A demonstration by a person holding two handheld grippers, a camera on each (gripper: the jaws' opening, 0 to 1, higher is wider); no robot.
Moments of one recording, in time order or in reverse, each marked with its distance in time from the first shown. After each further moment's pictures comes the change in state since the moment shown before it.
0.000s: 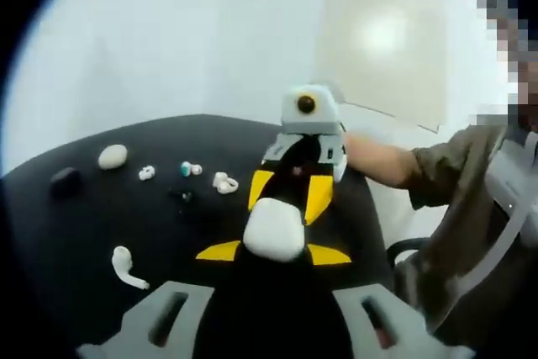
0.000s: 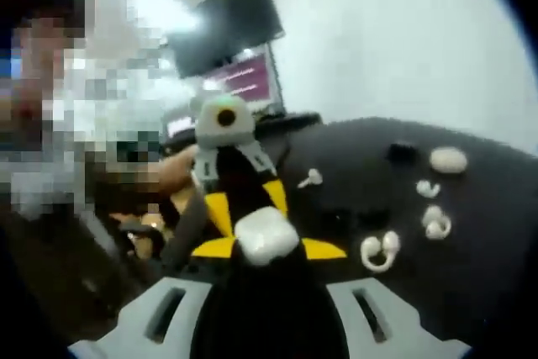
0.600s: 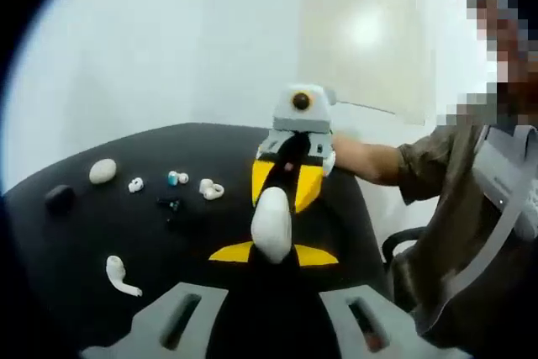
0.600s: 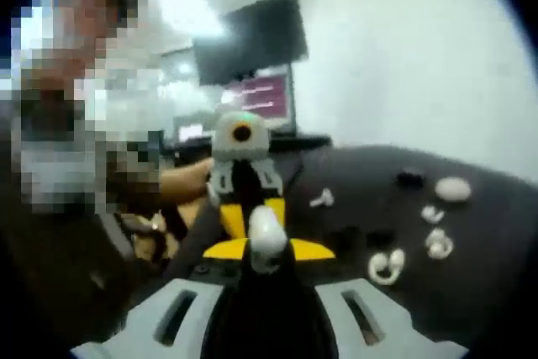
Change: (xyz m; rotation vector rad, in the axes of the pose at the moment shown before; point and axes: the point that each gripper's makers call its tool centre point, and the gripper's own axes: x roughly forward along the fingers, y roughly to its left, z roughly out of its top) left arm 0.004 -0.015 0.002 0.092 -0.015 -0.028; right arm -0.004 0.004 -0.008 0.093 0.024 0.069
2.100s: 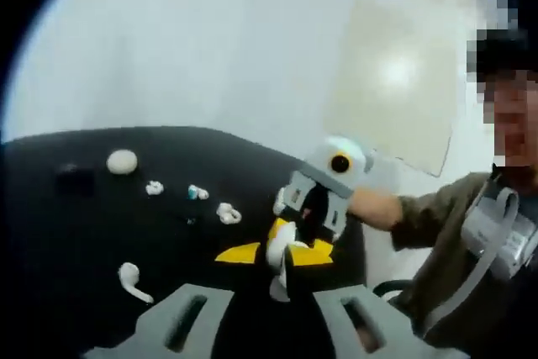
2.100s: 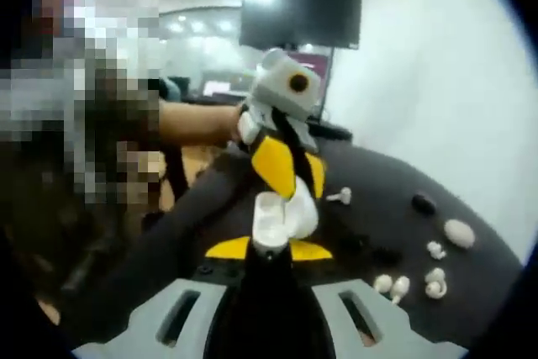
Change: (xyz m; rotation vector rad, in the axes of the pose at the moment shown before) left arm -0.013 0.024 0.031 -0.227 -0.098 0.089; right arm 0.018 0.009 0.000 -0.355 0.041 0.033
